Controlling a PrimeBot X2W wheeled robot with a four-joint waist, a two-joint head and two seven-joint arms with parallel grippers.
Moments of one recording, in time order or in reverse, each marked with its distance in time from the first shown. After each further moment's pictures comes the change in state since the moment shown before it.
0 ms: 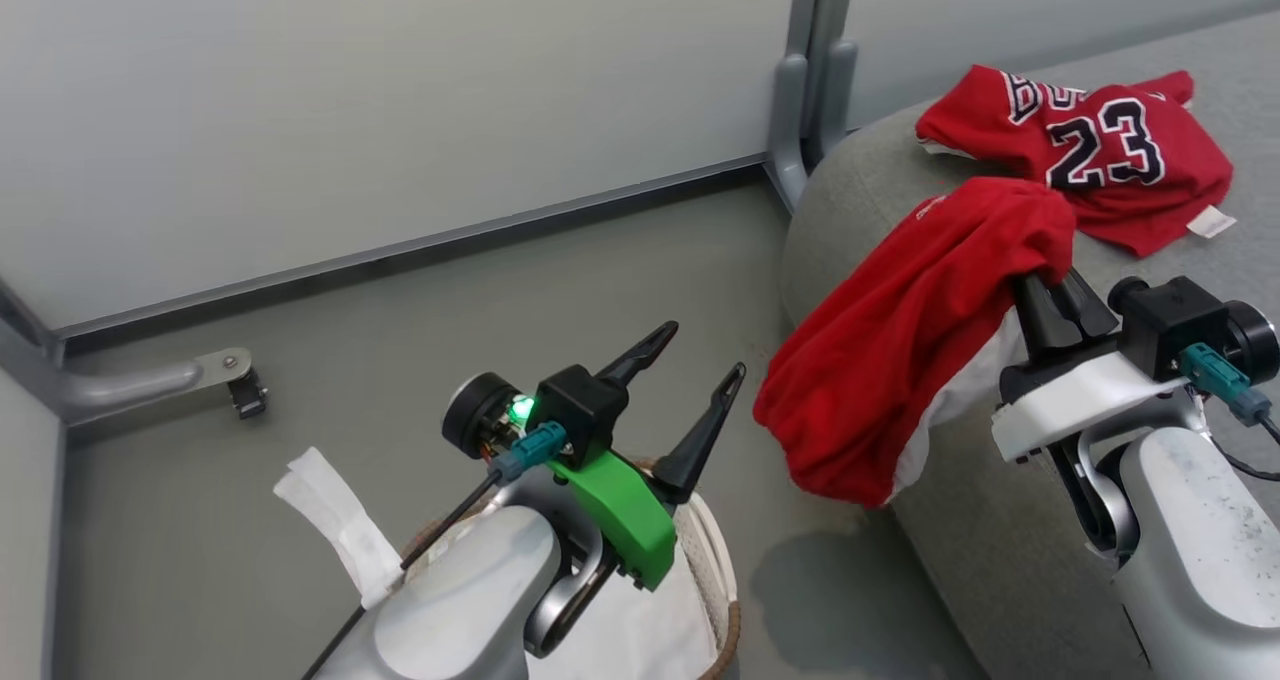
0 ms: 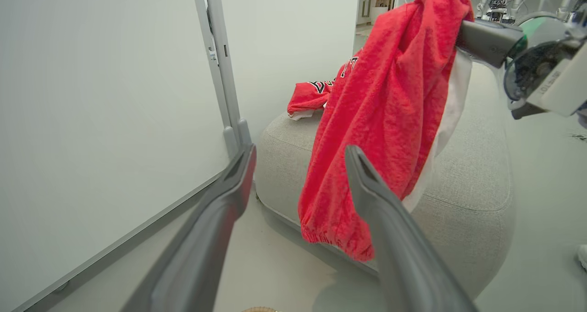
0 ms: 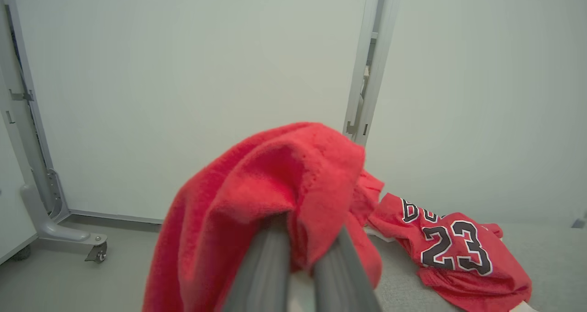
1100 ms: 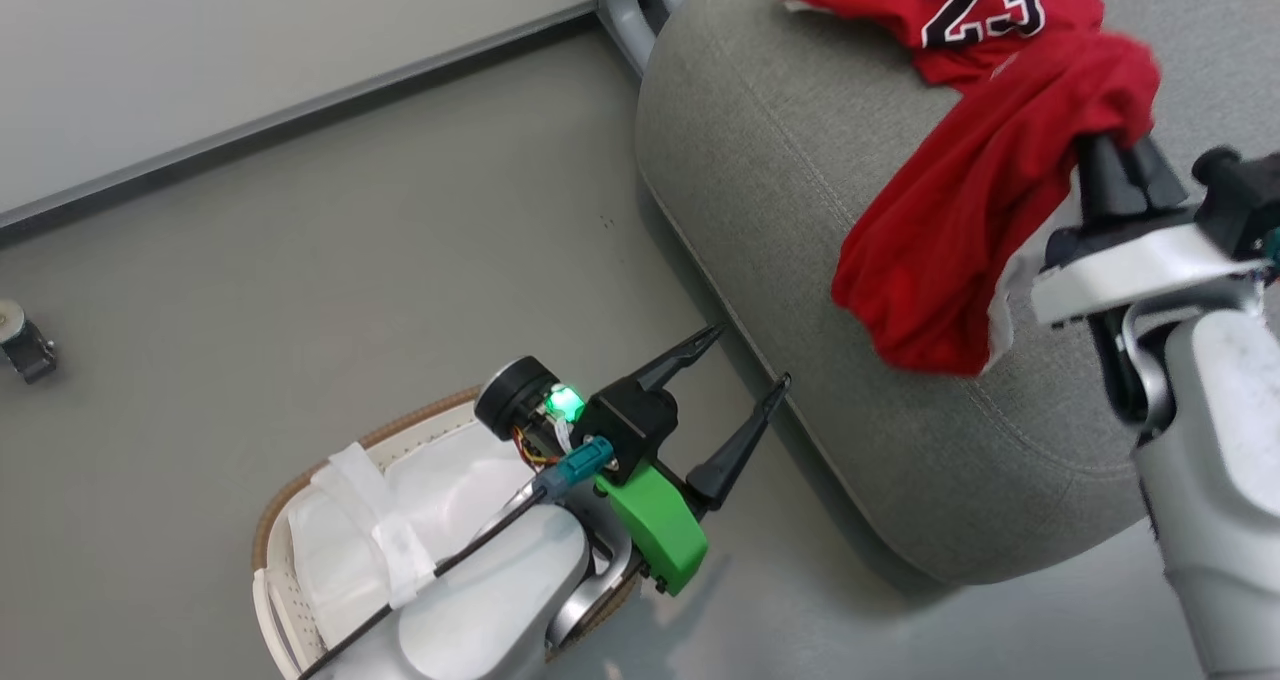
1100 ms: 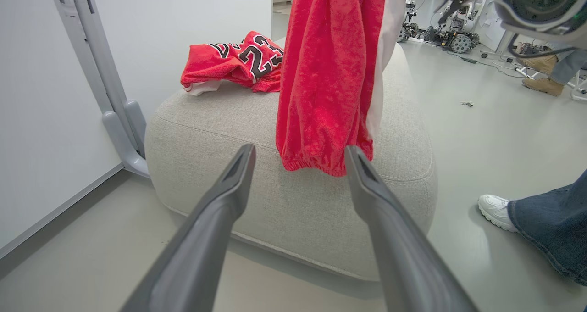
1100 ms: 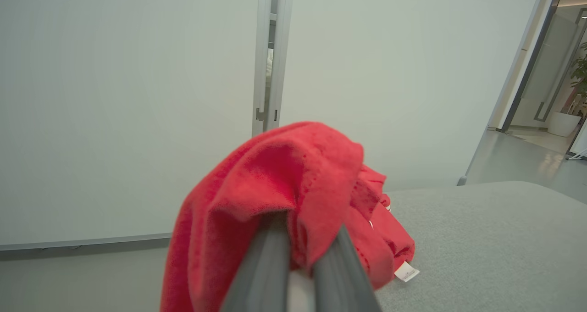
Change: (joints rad) left arm -0.031 -0.015 -0.072 -0.016 0.073 0.006 -0.016; right arm -0.145 0.062 -0.134 0.002 -0.038 0.000 0.009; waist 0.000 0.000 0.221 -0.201
